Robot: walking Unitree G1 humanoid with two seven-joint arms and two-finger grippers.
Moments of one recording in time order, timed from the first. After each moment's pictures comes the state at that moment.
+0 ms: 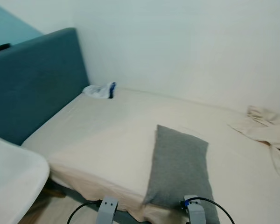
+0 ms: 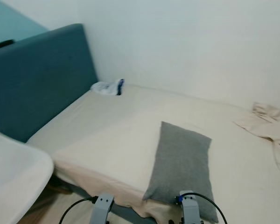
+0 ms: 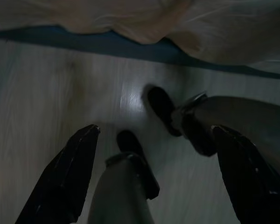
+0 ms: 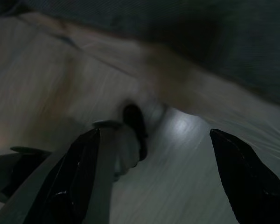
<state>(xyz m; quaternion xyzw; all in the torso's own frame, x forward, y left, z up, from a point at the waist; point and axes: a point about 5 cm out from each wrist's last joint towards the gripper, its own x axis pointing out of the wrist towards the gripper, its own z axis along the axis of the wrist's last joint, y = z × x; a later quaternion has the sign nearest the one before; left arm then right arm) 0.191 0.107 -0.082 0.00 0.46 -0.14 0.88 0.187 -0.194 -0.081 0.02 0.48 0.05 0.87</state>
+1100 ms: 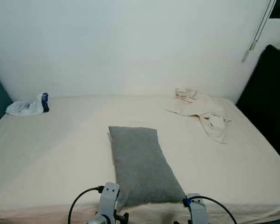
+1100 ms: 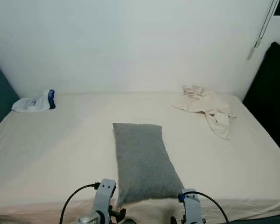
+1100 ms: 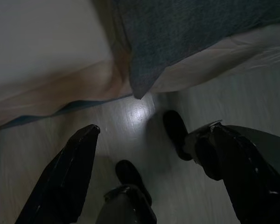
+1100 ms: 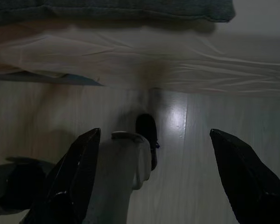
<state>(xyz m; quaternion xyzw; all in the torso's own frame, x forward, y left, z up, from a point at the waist) 0.220 0.098 -0.064 -0.02 0.41 -0.14 0.90 0.189 -0.197 -0.079 0.01 0.47 0.04 0.88</state>
